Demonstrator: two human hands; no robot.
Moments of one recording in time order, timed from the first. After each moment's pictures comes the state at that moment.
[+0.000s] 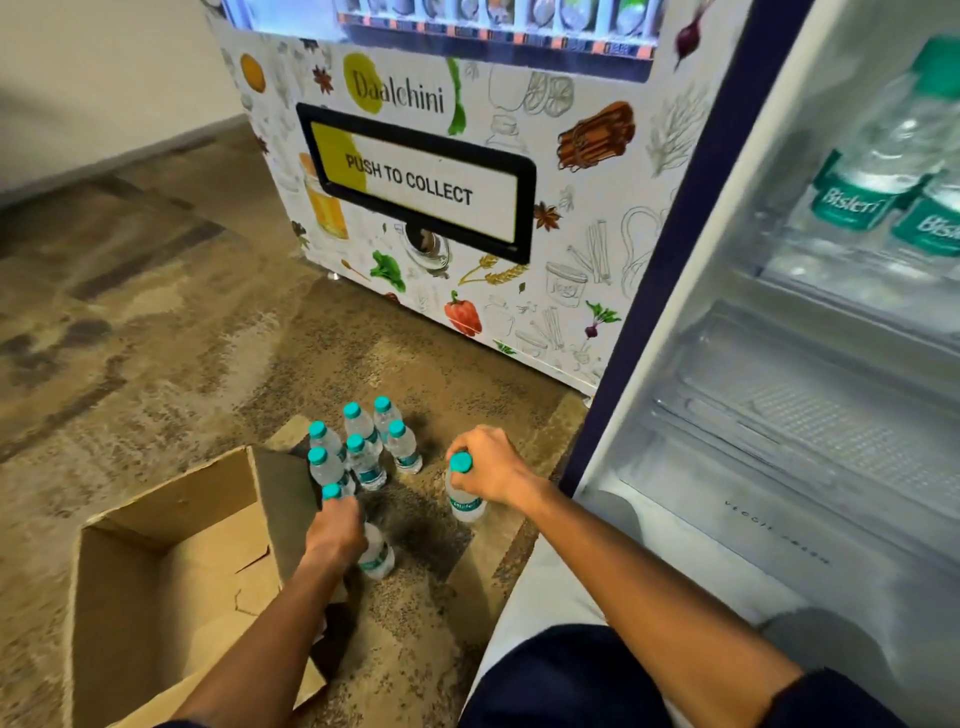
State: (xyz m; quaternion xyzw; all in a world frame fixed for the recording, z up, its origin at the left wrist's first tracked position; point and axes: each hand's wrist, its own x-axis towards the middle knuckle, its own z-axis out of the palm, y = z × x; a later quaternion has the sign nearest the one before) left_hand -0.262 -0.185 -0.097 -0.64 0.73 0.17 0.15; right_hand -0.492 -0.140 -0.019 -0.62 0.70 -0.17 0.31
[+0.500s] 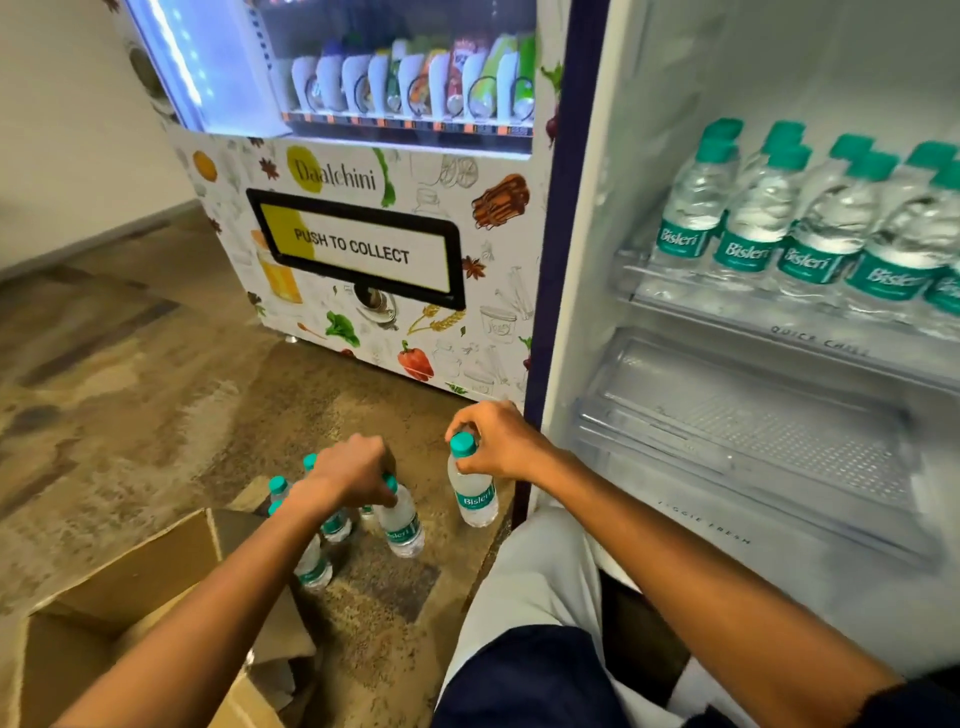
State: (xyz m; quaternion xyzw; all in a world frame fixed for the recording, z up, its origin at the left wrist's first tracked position) left_hand -0.362 -0.191 0.058 -0.45 0.88 0.05 0.14; right_hand -0.556 -0.091 0.082 -0.63 0.69 -0.25 0.26
